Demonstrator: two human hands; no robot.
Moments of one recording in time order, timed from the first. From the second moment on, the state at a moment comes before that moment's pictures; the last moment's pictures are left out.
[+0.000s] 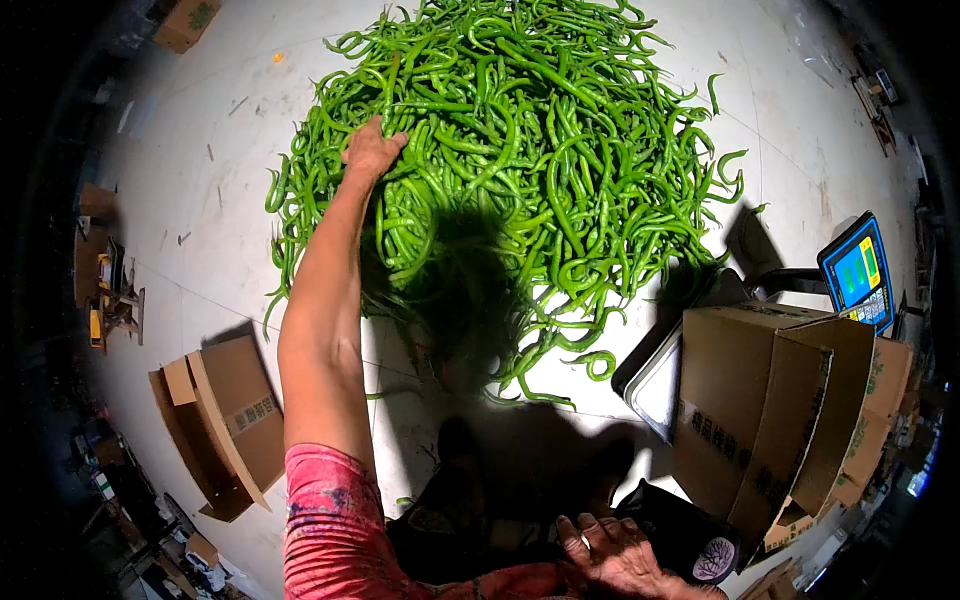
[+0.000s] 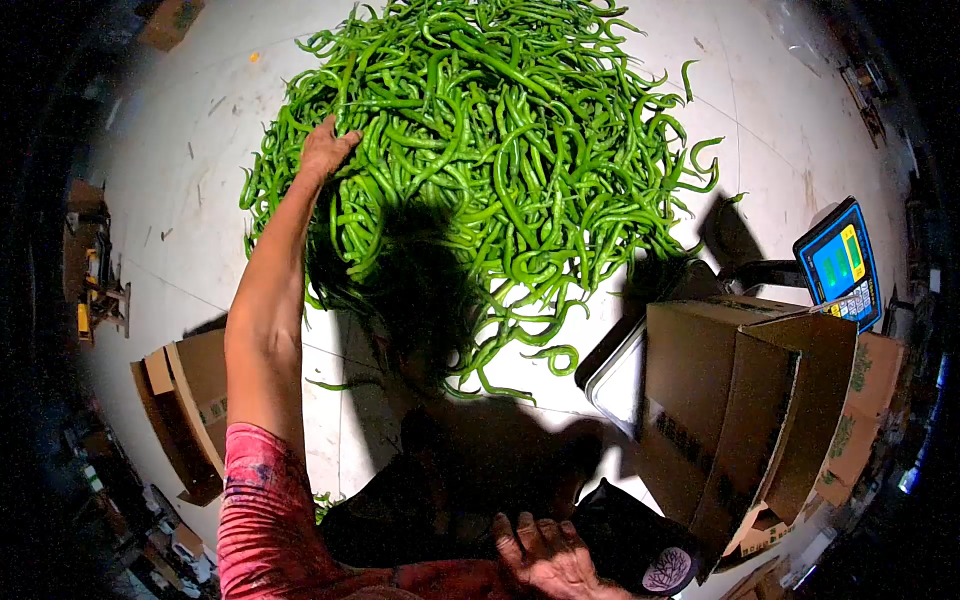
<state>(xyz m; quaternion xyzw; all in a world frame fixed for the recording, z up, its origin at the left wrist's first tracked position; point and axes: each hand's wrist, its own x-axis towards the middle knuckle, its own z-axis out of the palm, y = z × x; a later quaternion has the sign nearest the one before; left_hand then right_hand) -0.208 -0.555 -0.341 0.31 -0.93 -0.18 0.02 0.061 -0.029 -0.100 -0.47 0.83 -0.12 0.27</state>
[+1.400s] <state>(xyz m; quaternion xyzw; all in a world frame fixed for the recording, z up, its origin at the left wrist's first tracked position) 0.023 -0.308 -0.032 0.04 -0.32 -0.95 0.00 0.091 0.002 -0.060 -0.45 0.85 -0.23 0.14</state>
